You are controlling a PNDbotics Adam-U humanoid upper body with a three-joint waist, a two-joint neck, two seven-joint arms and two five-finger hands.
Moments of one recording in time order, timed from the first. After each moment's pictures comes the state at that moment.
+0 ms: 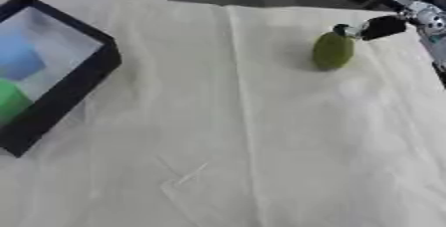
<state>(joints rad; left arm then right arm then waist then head) -0.58 0.82 -0.06 -1.78 -0.05 0.26 0.18 -0.91 -0.76 0.07 -0.97 0.47 -0.18 0.37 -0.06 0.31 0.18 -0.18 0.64</state>
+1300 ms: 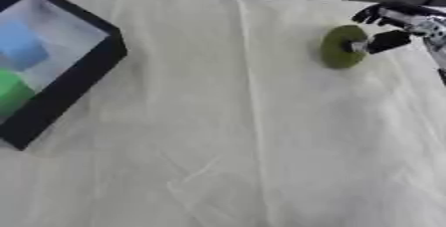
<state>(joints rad) -0.57 0.82 -0.06 -1.78 -0.07 0.27 0.18 -0.92 -0.77 0.05 -0.87 0.71 -0.20 0.42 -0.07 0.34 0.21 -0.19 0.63</state>
